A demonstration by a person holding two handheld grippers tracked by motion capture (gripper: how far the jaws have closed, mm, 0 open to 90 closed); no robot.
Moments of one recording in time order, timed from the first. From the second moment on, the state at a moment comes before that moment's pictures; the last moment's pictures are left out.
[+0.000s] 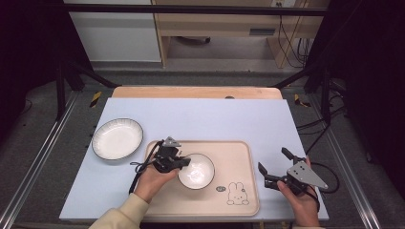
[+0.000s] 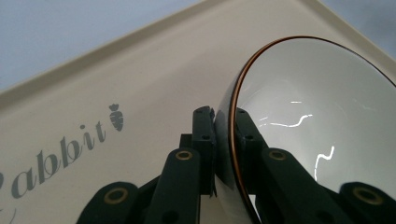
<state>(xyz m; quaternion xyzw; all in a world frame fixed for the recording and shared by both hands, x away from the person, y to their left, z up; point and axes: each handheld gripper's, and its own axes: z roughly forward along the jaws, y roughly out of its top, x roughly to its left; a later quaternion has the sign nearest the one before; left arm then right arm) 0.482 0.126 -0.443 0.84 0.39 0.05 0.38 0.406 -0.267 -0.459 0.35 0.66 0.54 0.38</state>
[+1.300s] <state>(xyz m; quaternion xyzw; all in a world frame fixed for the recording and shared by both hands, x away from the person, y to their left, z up) 0.445 0.164 -0.439 0.79 0.27 0.16 0.52 0.403 -0.258 -0.459 0.34 0.67 0.53 0.38</state>
